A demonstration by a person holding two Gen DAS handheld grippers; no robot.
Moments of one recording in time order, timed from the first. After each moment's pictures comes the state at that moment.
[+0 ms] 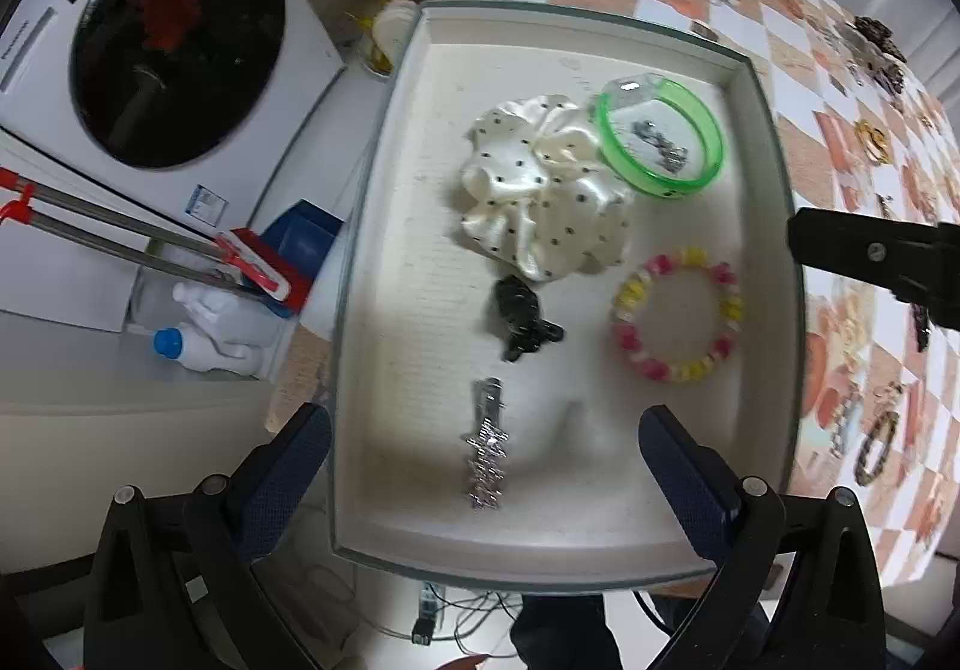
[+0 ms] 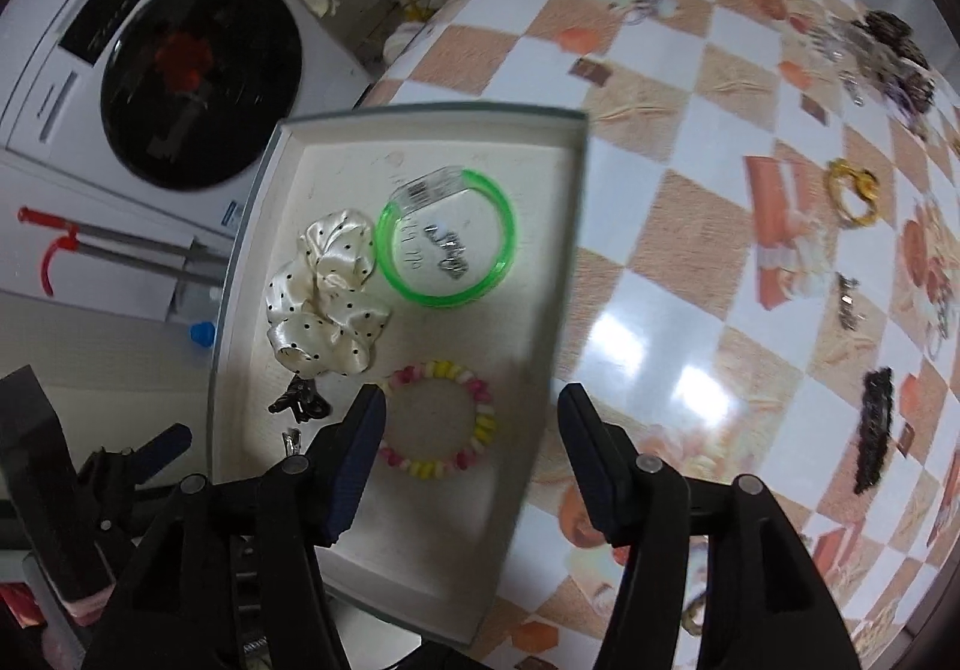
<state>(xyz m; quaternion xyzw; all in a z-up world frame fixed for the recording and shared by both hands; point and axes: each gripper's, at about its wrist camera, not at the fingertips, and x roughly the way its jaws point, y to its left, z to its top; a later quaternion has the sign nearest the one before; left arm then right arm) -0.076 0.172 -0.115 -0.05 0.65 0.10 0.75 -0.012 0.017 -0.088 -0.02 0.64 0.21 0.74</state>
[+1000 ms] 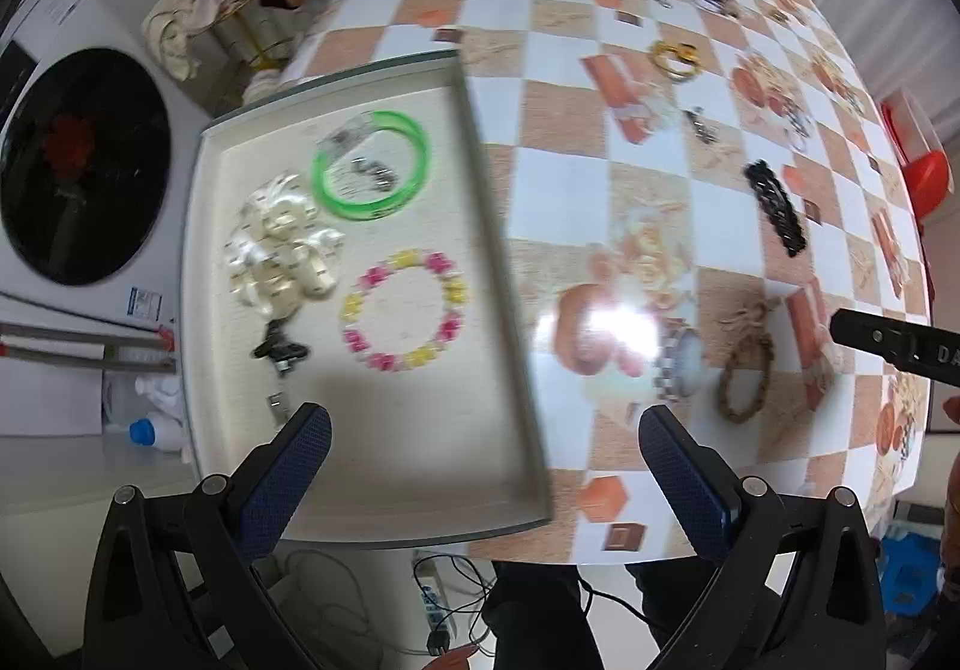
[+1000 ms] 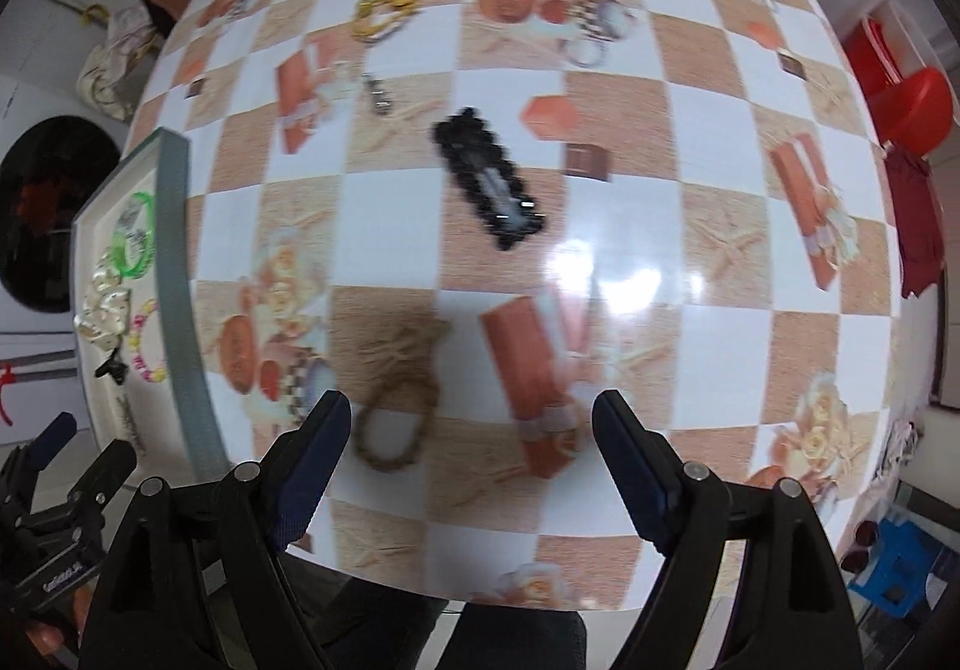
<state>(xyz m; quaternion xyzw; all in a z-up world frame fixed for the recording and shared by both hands) -0.072 0.045 -0.078 0.03 0.64 -0.03 0.77 -0.064 -0.228 -0.091 0.08 0.68 0.01 0.73</state>
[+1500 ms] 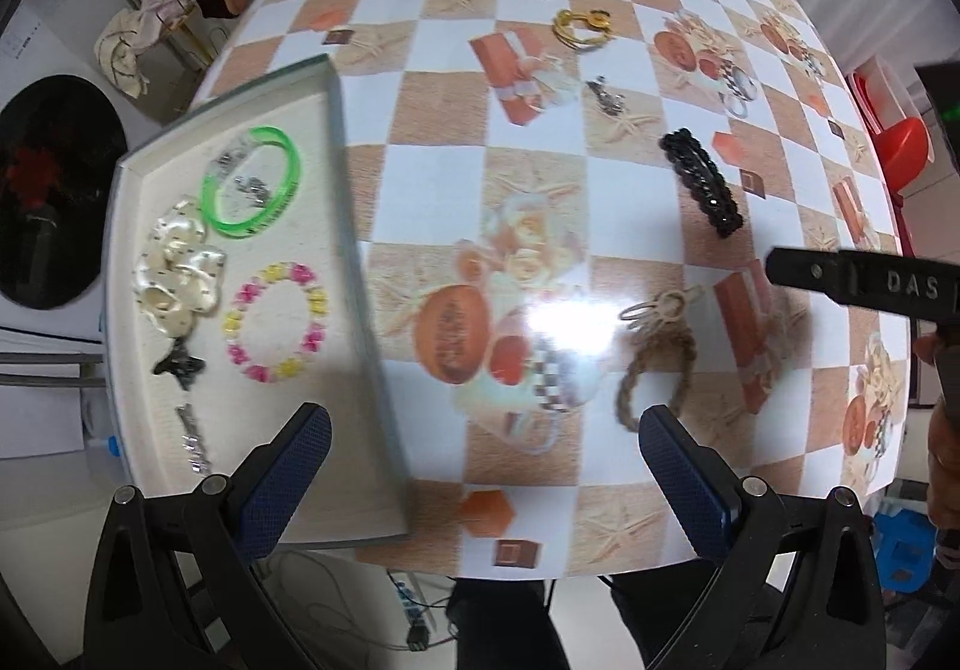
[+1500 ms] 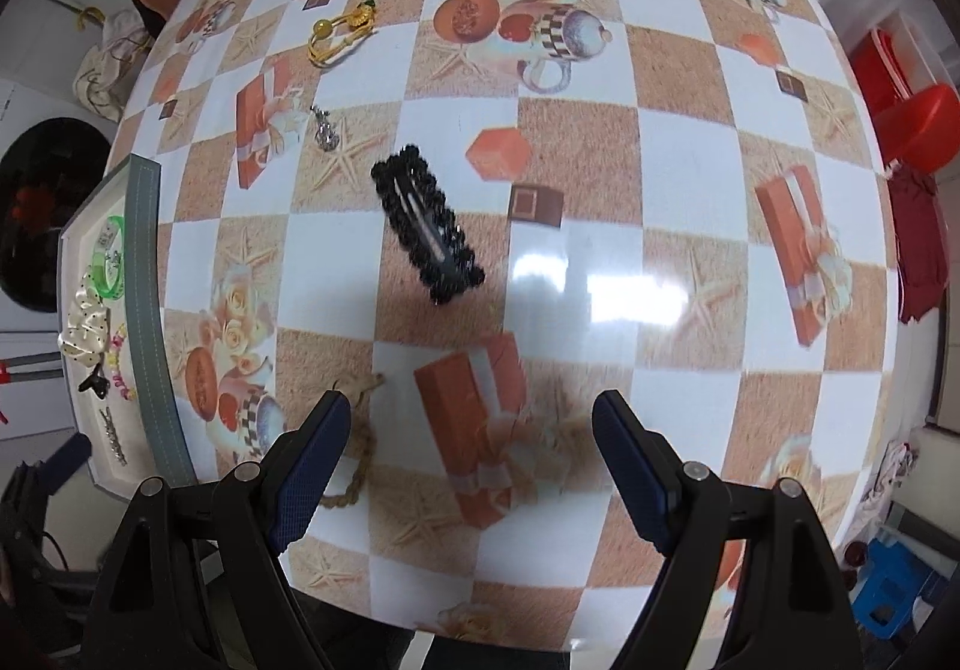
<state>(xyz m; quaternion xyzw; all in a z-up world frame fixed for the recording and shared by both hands) -0.069 -0.022 -0.090 0.03 0.65 -0.05 0.75 -0.033 -0.259 -0.101 0.07 0.68 0.02 0.73</state>
